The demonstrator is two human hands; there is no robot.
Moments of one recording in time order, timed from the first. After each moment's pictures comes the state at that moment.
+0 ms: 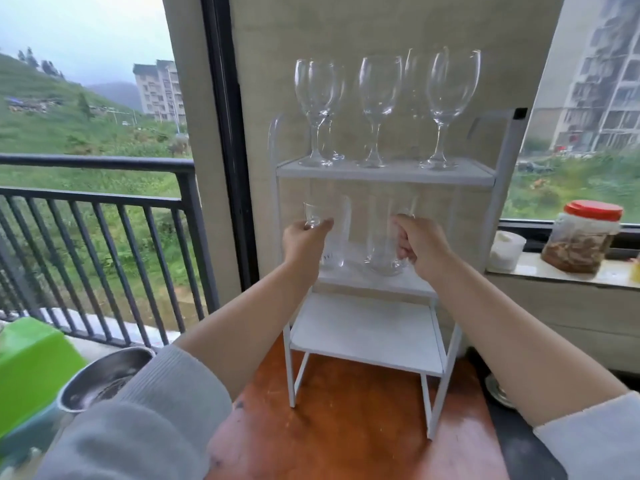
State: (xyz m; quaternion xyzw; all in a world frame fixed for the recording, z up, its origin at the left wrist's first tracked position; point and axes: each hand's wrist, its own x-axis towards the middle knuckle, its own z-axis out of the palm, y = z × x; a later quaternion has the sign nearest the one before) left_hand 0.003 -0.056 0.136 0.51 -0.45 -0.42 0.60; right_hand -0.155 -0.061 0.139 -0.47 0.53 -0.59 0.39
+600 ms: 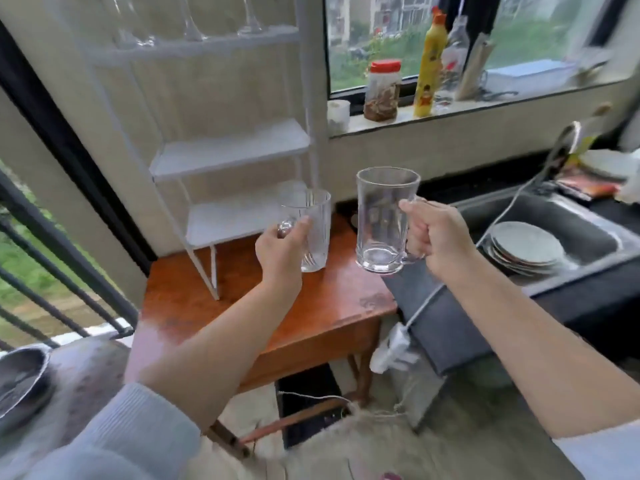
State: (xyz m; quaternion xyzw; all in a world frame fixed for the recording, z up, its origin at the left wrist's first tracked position) left_hand -0.046 0.145 0.025 0.45 -0.52 -0.54 0.50; right_hand -0.196 0.249 0.054 -0.28 0.52 -0.72 0.35
